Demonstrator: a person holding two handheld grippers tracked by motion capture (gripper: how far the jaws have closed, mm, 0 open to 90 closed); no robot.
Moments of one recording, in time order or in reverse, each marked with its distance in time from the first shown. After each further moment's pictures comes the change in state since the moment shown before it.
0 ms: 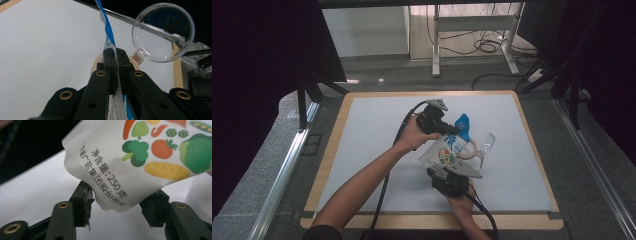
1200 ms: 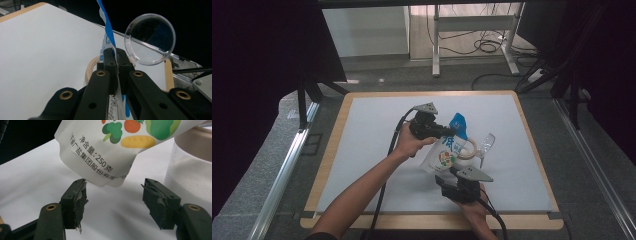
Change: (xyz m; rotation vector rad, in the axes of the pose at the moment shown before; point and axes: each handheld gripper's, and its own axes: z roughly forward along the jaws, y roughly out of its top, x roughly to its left) left arm -0.005 -0.023 -0.013 -0.143 -0.008 -0.029; right arm -0.019 -0.010 -0.026 0.067 0.033 -0.029
